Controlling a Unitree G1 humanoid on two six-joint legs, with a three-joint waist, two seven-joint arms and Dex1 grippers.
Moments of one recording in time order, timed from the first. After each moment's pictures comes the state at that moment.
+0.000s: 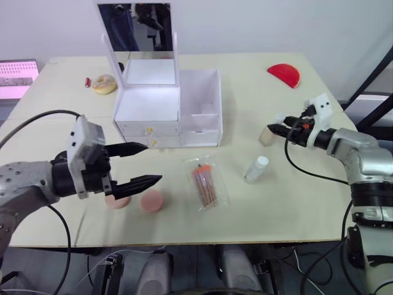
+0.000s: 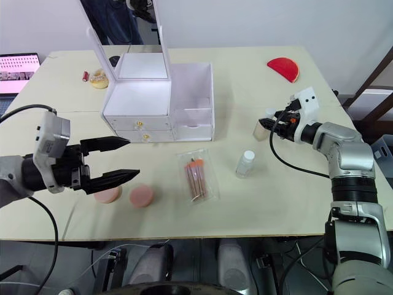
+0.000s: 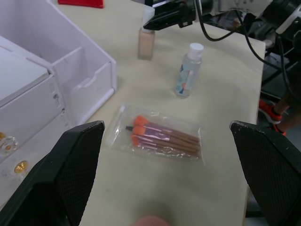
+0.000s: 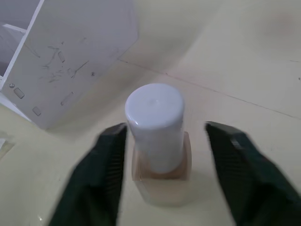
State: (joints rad) left arm -0.09 0.96 0.42 -0.67 -1.06 0.86 -0.78; right arm -0.63 -0.72 -0.13 0.36 0.36 0.55 0.83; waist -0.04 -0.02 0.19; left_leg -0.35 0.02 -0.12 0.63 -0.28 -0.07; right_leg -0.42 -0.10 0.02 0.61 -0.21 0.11
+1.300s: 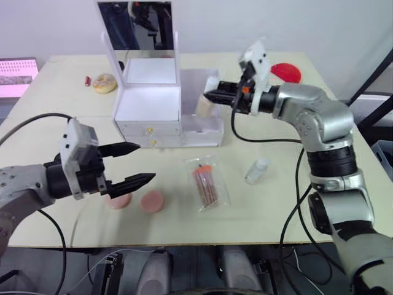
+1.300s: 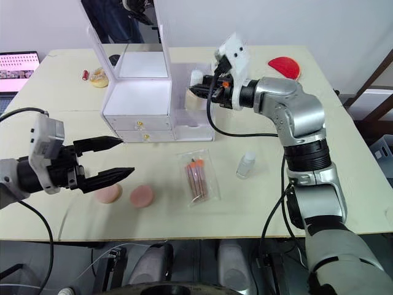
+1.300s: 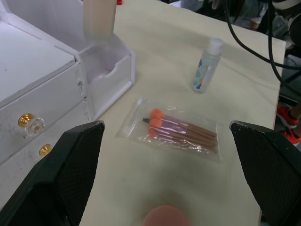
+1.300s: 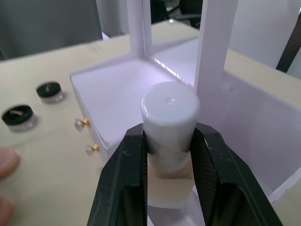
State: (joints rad) left arm -0.02 0.96 0.45 -0.65 -1.01 0.82 -0.79; right arm -0.97 -0.50 0.13 0.13 0.39 0.71 0.82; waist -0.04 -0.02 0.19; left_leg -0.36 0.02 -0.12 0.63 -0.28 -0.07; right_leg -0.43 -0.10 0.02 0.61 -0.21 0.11
